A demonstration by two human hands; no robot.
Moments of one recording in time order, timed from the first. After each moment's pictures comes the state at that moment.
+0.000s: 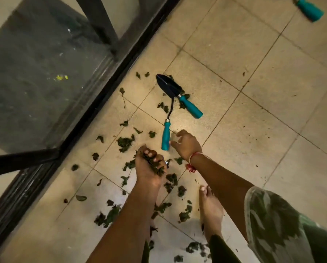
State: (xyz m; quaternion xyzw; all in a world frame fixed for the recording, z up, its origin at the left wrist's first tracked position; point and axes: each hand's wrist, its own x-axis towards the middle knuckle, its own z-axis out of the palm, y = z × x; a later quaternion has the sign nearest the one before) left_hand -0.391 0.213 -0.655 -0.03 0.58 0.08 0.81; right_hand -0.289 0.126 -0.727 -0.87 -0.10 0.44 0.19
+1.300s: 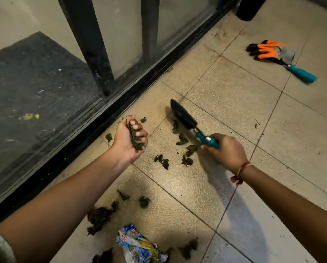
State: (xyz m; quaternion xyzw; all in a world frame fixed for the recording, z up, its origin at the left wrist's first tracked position) left_hand -0.242 0.364 -0.777 0.11 0.40 0.08 0.90; right_hand -0.120 0.129 -0.795 -0.94 -0.25 0.18 0.12
